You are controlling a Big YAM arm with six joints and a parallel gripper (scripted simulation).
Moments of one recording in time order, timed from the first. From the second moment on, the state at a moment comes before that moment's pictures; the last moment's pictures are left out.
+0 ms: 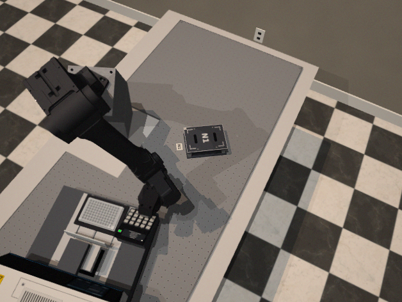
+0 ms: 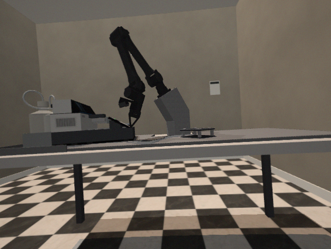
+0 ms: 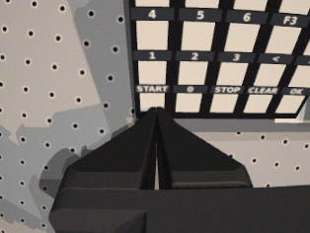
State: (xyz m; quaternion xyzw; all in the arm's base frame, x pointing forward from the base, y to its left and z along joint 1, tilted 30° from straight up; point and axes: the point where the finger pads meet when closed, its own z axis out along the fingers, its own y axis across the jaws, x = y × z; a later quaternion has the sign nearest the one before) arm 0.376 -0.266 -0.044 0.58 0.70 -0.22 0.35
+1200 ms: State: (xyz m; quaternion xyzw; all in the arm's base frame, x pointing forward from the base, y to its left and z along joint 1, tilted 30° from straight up) arm 0.371 -0.255 -0.035 0.59 0.70 -0.22 0.35
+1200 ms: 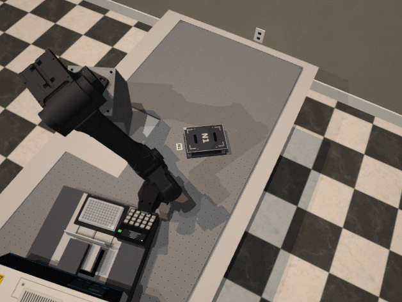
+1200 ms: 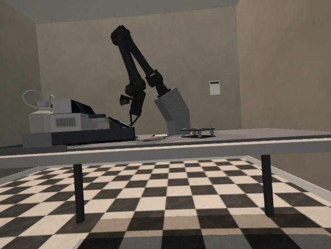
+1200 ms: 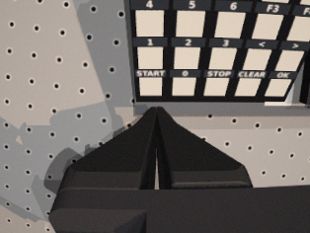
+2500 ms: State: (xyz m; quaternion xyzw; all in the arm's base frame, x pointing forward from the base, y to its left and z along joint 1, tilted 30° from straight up) arm 0.363 -0.217 0.003 0.59 0.69 -0.22 0.36
